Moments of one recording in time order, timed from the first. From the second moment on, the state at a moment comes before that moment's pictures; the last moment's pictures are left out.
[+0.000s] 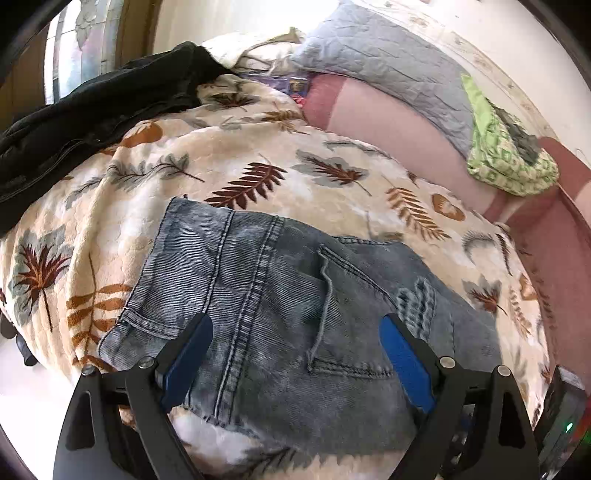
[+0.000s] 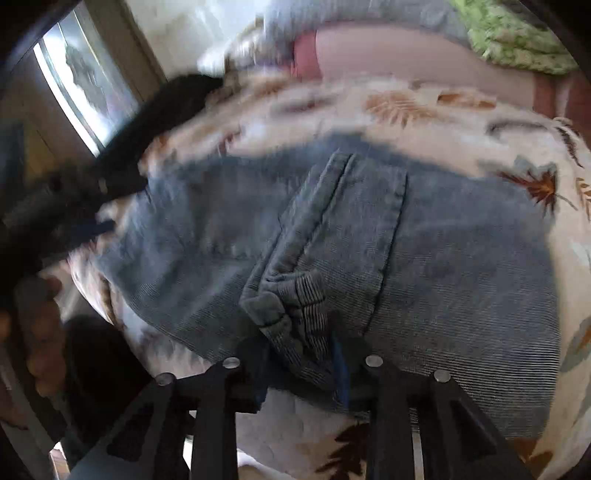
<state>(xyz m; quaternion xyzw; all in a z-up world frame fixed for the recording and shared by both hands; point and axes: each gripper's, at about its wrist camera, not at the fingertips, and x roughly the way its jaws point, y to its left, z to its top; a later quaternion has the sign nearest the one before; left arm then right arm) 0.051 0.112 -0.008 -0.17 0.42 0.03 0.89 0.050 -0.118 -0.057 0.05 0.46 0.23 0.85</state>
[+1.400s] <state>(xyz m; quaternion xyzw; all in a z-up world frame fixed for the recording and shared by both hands) 0.072 -0.054 -0.074 0.02 0.50 -0.05 0.86 0.087 -0.280 -0.063 0.33 0.52 0.22 0.76</state>
